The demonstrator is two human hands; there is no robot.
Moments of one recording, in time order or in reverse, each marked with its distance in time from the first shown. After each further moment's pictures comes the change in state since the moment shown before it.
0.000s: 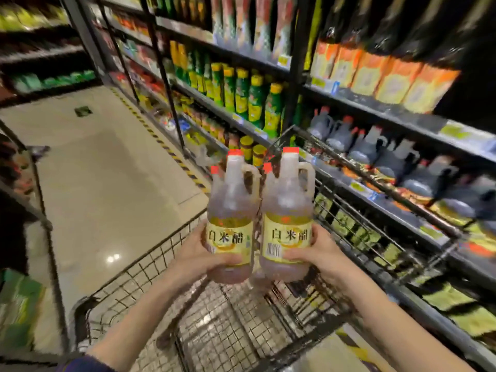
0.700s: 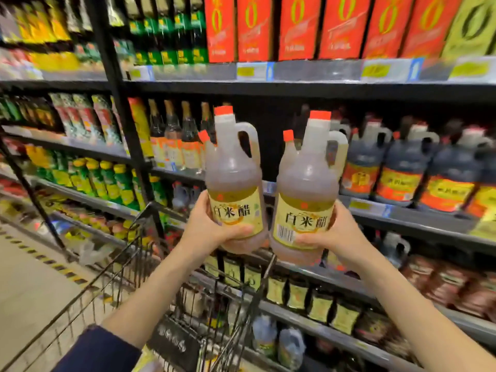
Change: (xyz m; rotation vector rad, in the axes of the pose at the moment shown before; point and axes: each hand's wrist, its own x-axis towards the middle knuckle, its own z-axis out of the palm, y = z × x) left_hand -0.012 0.192 0.295 -0.038 -0.339 0.603; right_hand -0.188 -0.071 -0.277 -0.077 0.557 -0.474
